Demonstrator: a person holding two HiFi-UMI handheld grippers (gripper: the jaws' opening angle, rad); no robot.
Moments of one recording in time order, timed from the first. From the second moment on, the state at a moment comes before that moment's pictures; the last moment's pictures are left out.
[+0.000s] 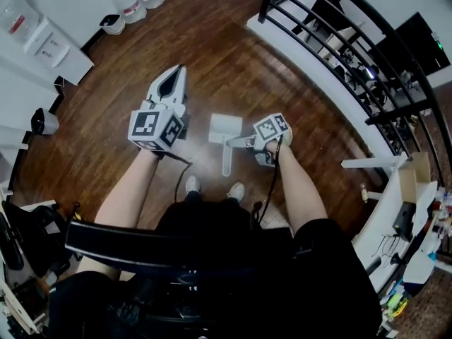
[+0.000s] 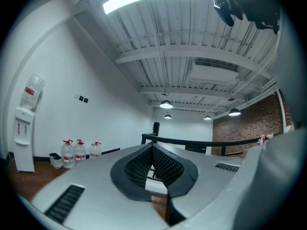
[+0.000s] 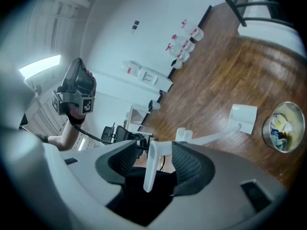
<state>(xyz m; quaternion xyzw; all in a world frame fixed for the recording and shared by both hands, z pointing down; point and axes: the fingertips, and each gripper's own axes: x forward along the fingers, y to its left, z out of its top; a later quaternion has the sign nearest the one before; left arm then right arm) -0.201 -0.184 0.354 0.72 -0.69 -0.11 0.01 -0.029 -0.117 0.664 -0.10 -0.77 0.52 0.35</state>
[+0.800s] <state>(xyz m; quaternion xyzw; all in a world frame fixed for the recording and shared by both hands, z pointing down) -0.185 -0.190 0.329 0.74 -0.66 -0.13 -0.02 -0.045 -0.235 0.469 0.20 -0.95 0.22 0.10</state>
